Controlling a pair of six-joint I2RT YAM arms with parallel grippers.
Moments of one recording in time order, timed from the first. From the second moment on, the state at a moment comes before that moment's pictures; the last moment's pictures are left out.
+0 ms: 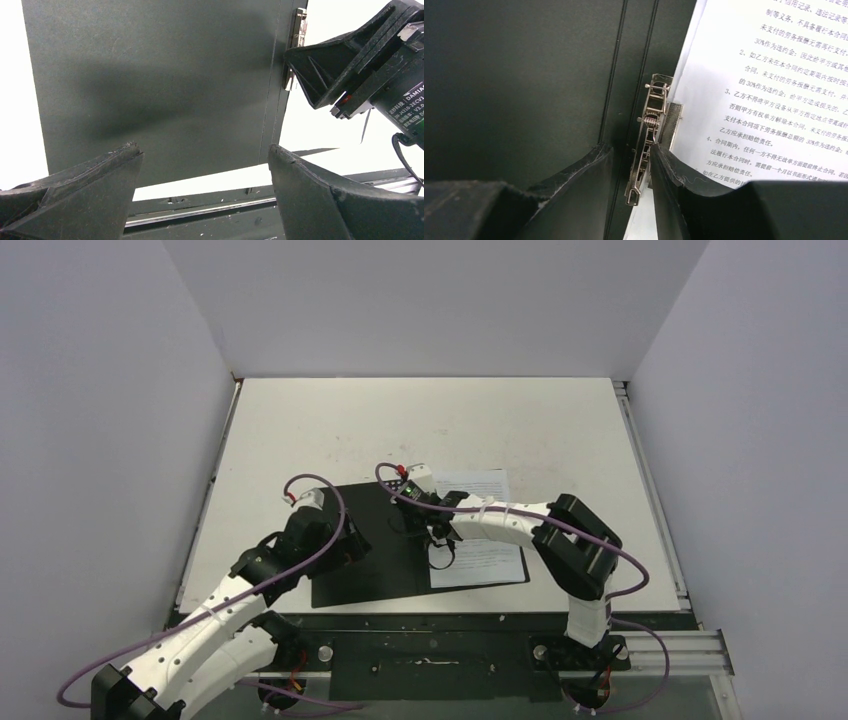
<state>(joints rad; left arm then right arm) -0.60 0.76 0.56 -0.63 -0.12 -0.90 0.96 1.87 1.21 -0.38 0.31 0.55</state>
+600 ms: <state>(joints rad) -0.58 0.76 0.56 -0.63 -0.11 -0.88 0.99 1.93 1.27 -0.43 0.40 0.54</state>
